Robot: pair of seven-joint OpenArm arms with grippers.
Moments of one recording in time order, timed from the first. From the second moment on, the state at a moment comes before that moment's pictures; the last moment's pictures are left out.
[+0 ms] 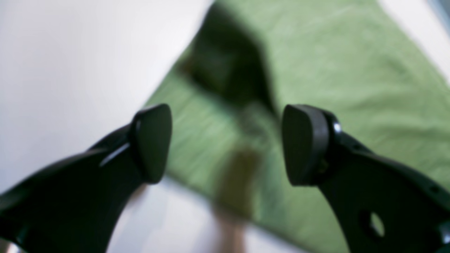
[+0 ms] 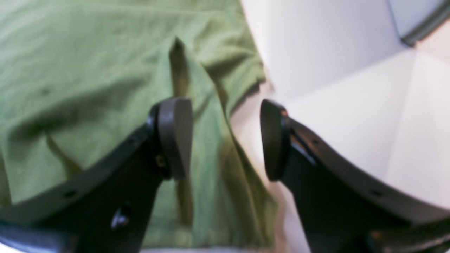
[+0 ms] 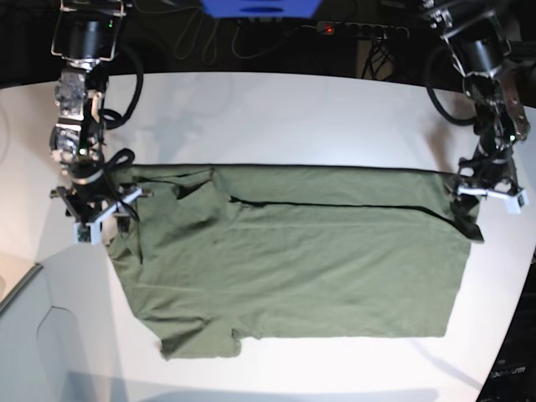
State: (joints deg) left arm -3.3 -12.9 -32.8 59.8 -24.3 -18.9 20.5; right arm -1.4 6.2 15.0 76.4 -0.6 13.5 -17.4
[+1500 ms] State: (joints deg) left arm -7.9 -17.0 -32.8 46.5 -25.2 -19.4 17.1; right arm -9.0 6.3 15.5 76.8 -0.3 13.5 -16.9
